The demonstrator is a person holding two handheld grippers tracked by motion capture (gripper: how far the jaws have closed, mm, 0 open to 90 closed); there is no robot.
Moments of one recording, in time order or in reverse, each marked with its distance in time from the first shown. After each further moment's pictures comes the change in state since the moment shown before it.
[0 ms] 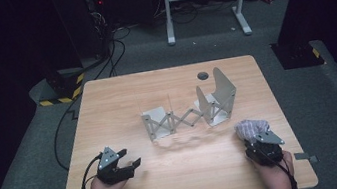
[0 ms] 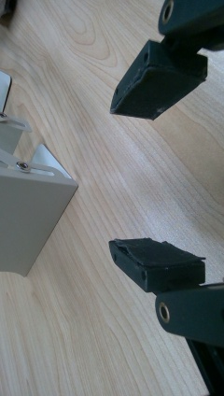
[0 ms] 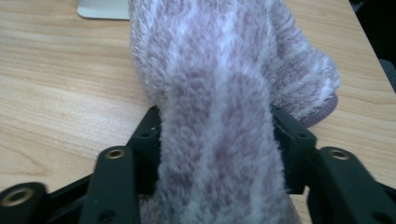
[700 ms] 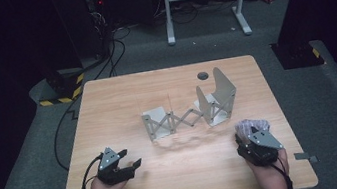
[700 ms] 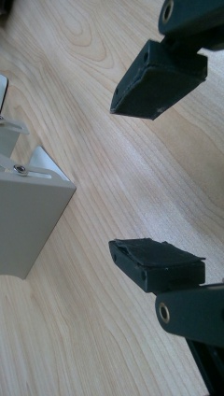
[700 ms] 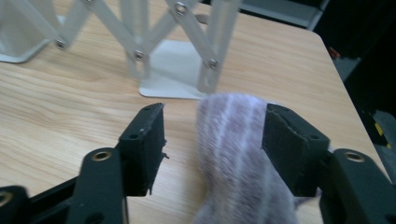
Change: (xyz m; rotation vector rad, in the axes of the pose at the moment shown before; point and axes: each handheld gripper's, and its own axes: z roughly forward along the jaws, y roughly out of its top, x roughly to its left) left arm -0.002 0.000 0.000 0.003 0.001 0.008; right arm 0.026 0.029 -0.036 -0.194 0.053 -0.050
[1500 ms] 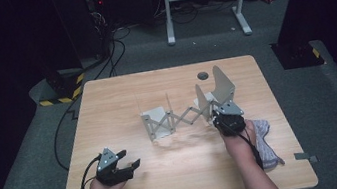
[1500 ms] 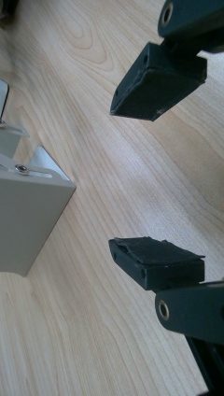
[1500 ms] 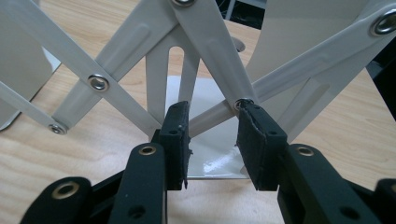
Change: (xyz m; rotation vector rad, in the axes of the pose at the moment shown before) left arm 0.001 -0.001 -0.004 -0.008 -0.004 -0.011; right arm 0.032 0.066 0.090 0.058 0.002 -0.023
